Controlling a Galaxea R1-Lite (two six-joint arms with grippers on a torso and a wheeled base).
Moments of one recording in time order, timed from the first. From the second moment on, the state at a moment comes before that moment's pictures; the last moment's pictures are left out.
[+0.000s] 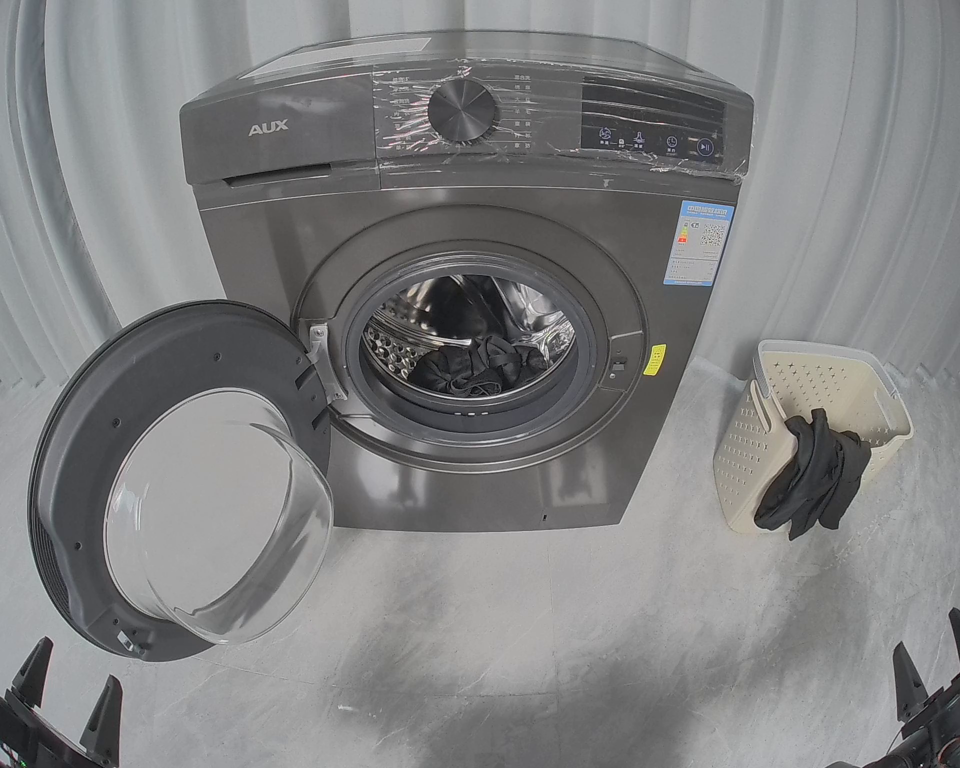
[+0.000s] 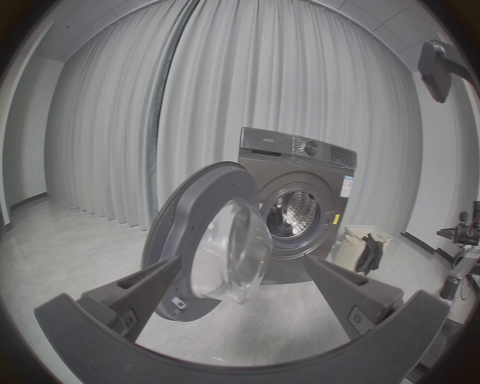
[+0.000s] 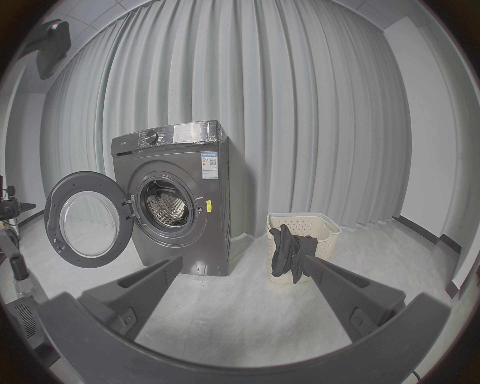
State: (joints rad) left arm 0.00 0.03 -0.02 -0.07 -0.05 -0.10; right arm 0.00 0.01 -0.02 -0.01 -0.02 0.00
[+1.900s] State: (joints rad) left arm 0.00 0.01 -0.02 0.00 0.03 -0.02; right arm 0.00 0.01 -0.02 -0.01 -0.03 0.00
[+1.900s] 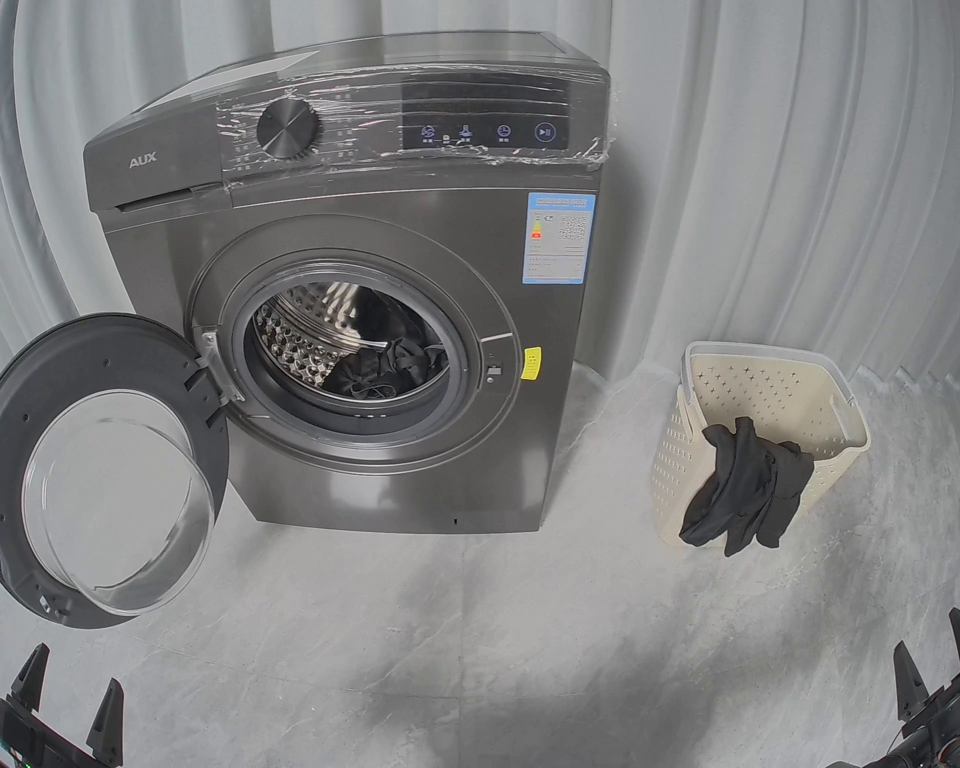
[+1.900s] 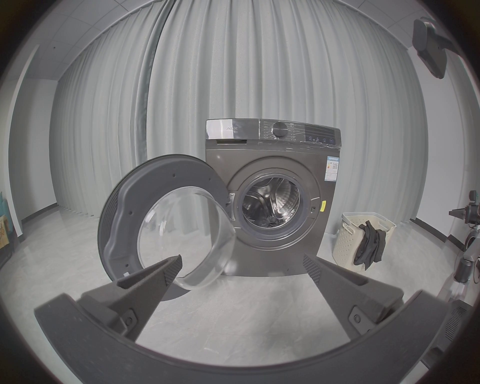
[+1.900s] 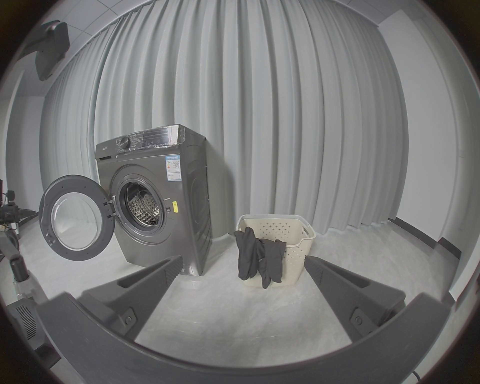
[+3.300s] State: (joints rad) left arm 0.00 0.02 -0.02 0.00 0.04 -0.03; right arm 0.00 0.02 -0.02 -0.01 -0.03 0.00
